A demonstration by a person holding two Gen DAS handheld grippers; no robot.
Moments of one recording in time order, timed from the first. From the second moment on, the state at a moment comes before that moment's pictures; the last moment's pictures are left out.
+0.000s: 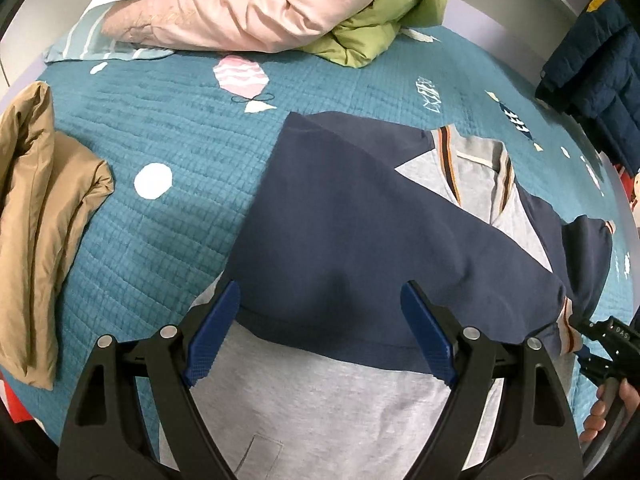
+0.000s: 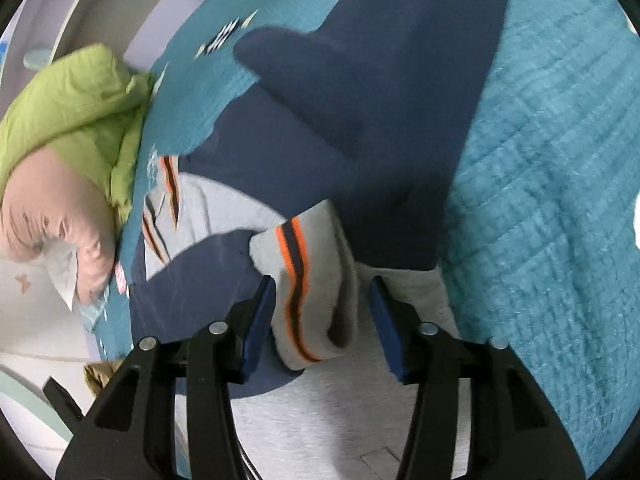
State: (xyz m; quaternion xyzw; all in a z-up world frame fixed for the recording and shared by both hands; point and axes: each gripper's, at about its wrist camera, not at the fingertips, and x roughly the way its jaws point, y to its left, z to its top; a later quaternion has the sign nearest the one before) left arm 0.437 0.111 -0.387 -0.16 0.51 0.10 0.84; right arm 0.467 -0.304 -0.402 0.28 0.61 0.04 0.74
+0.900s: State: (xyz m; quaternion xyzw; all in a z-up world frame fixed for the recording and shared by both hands) left arm 0.469 0.080 -0.447 -0.07 0.55 0.11 0.82; right arm 0.512 -0.406 -0.343 0.31 0.44 0.00 0.84
